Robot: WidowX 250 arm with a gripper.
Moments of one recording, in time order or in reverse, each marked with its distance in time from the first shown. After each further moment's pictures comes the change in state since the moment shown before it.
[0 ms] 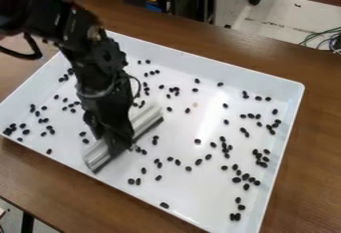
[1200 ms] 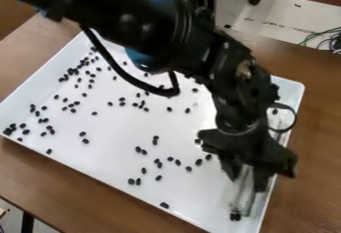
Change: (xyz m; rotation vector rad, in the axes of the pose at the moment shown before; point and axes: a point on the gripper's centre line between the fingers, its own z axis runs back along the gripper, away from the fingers) arm 0.075 -0.167 0.007 -0.246 -0.144 0.263
